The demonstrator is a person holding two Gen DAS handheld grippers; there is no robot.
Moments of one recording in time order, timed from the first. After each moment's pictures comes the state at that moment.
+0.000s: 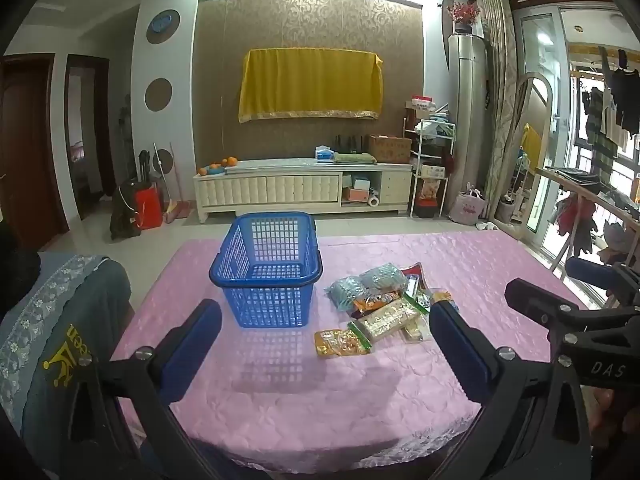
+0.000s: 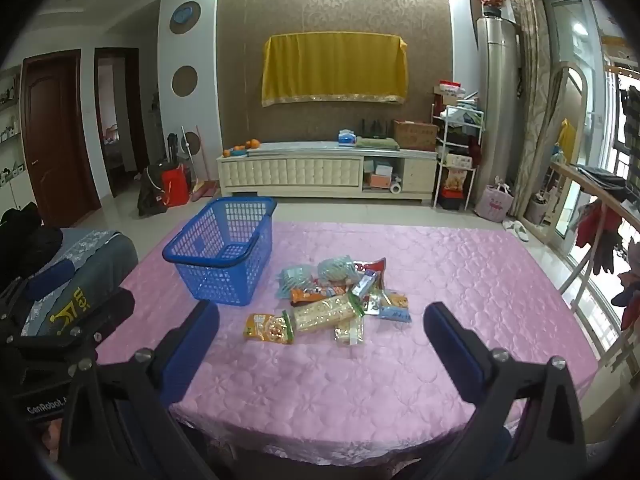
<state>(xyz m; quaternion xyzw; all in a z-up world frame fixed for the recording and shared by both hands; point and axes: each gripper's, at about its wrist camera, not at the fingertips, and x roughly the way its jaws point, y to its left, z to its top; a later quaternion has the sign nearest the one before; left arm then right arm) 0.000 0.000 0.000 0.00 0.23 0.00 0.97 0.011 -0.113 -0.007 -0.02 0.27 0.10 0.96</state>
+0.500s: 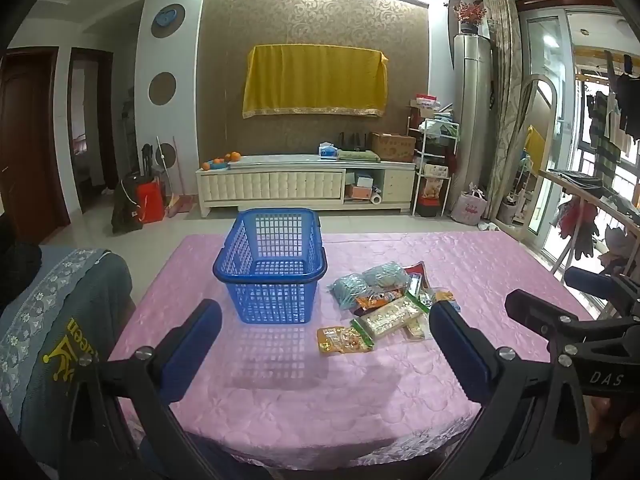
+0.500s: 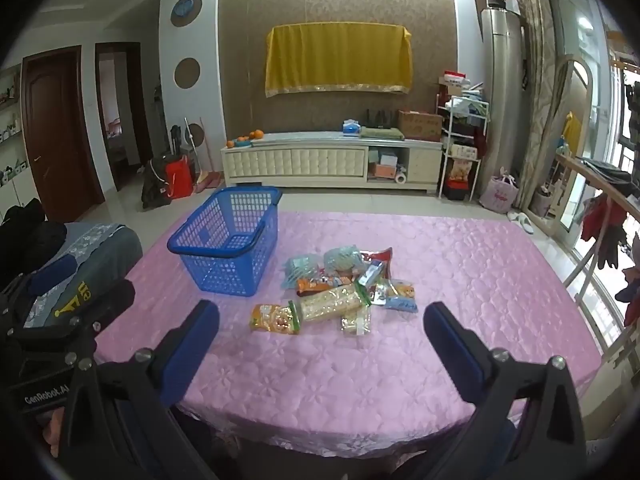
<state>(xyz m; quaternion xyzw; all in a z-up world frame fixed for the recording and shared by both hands) -0.004 -0.002 -0.003 -0.02 0.24 0.01 0.97 0.016 -0.107 -0.012 -0.02 0.29 0.11 0.95</state>
